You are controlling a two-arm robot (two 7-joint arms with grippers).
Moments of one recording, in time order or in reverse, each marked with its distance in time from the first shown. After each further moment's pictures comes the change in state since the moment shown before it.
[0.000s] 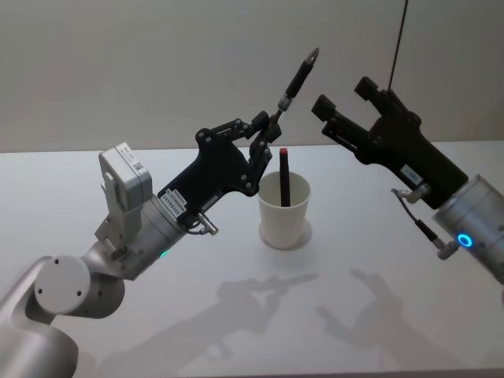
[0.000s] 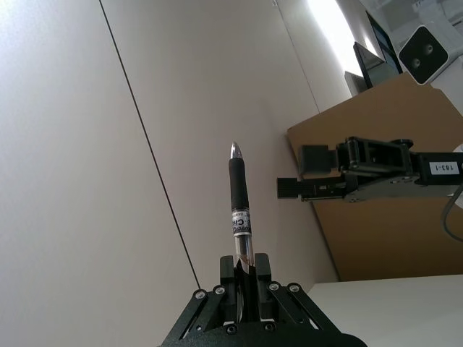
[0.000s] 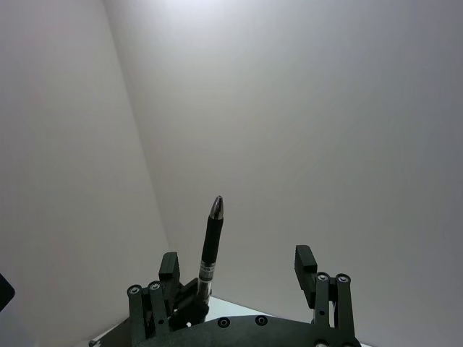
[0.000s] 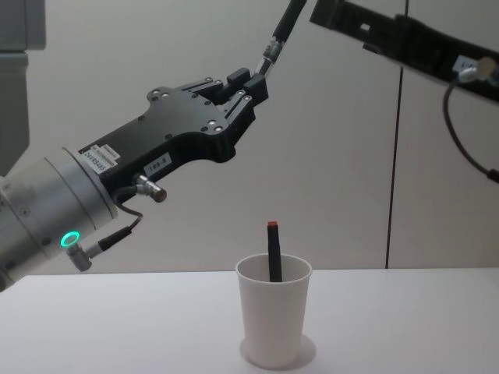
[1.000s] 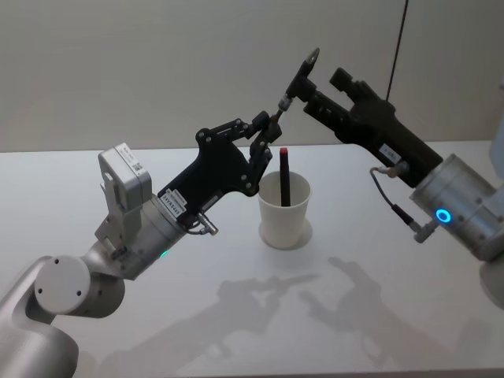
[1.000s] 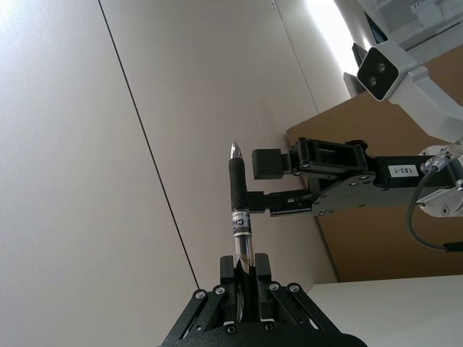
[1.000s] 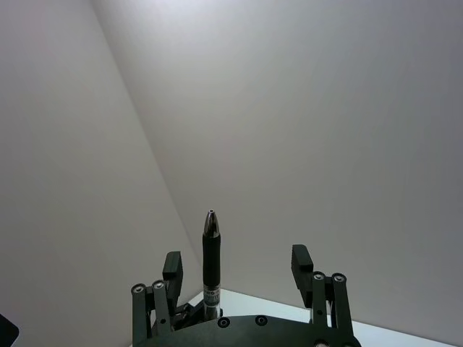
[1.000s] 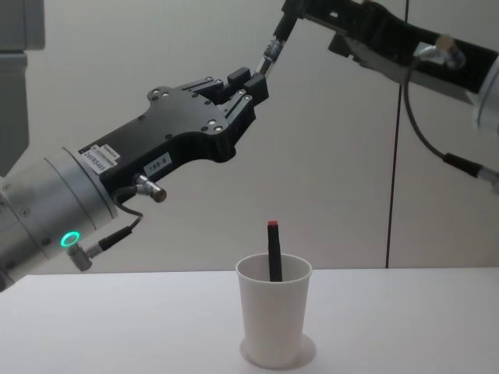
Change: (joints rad) left arm -0.001 -0.001 0.000 0.003 -0.003 -0.004 -0.006; right arm 0.087 -0.037 -0.028 0.065 0.095 0.111 -0.023
